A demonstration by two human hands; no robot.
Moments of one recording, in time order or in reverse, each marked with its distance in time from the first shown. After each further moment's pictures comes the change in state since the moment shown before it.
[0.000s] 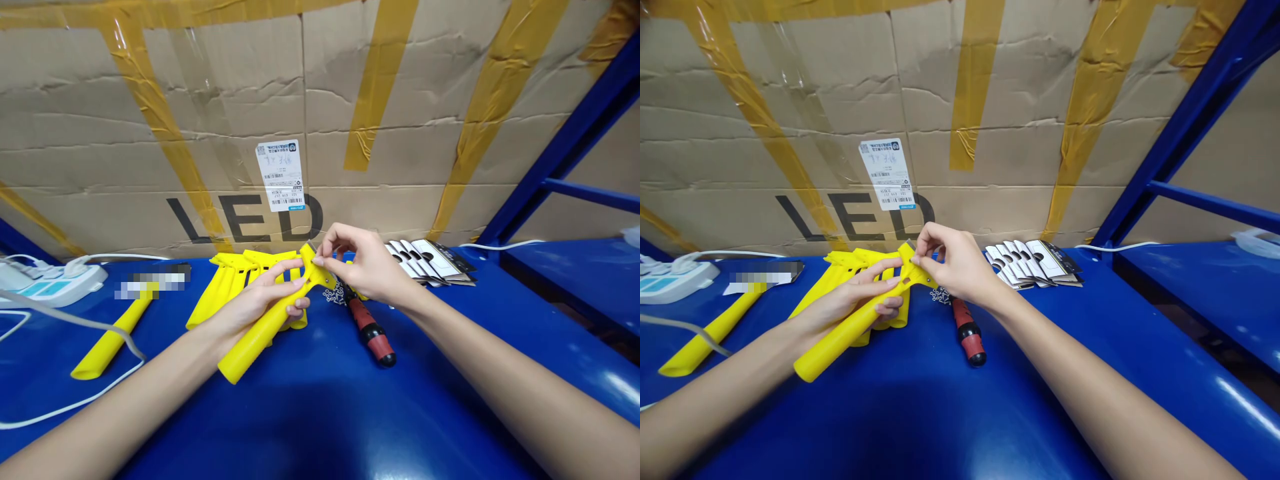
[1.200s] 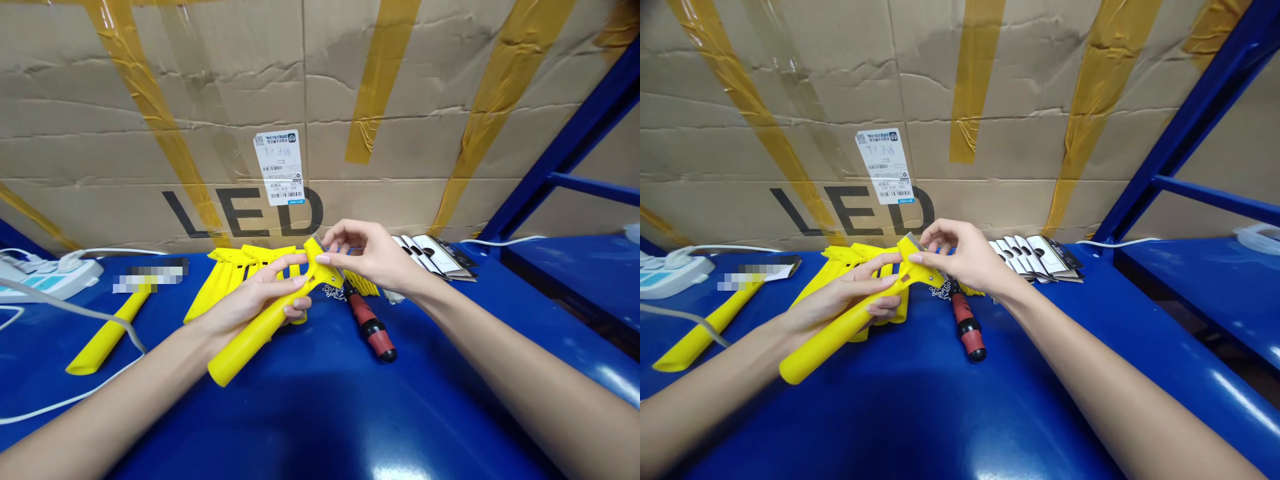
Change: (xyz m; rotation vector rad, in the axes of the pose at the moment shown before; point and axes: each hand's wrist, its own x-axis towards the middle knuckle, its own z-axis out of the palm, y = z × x) left_hand -0.007 0.002 0.008 -0.021 -0.034 -0.001; right_hand -0.002 0.008 -0.010 0.216 -0.094 0.207
